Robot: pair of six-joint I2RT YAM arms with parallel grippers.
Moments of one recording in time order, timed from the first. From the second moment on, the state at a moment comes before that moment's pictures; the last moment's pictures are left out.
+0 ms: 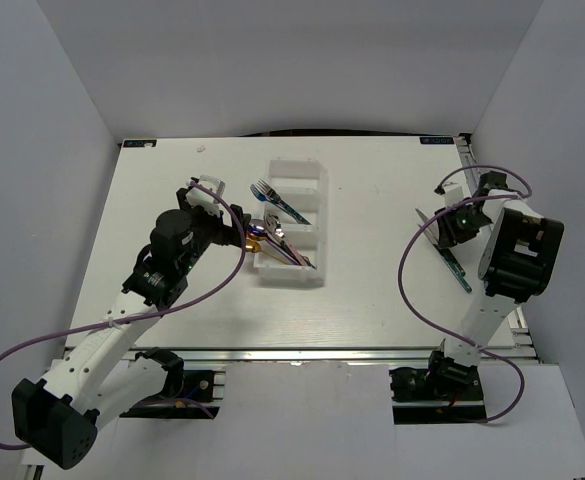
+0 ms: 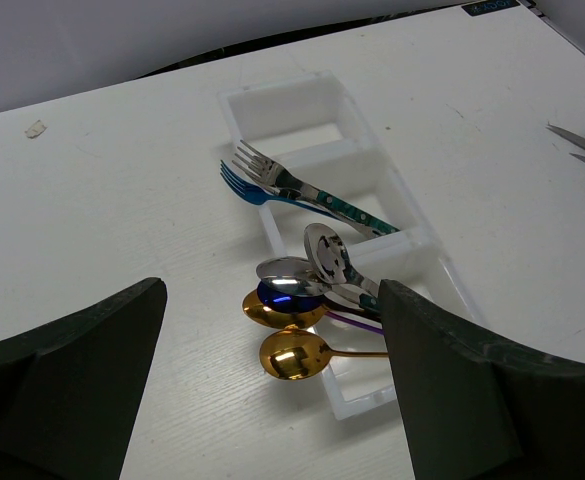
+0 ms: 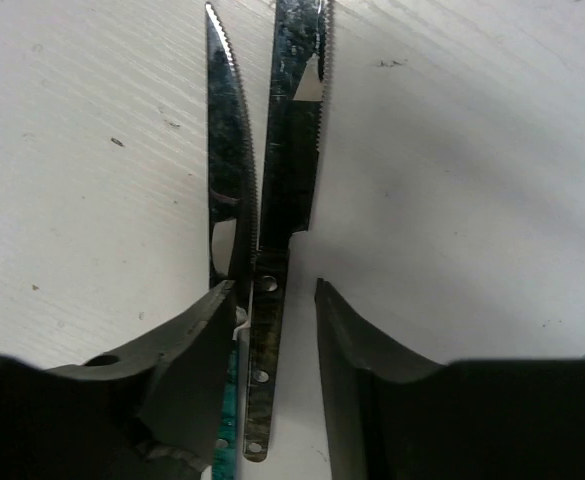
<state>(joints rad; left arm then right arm) -0.48 0.90 0.76 0.00 -0.06 -0.03 -0.29 1.94 1.32 -0.71 -0.38 -0.77</state>
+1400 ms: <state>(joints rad) -0.48 0.91 0.76 0.00 -0.06 -0.03 -0.37 2.00 1.40 -0.71 -0.37 -0.74</state>
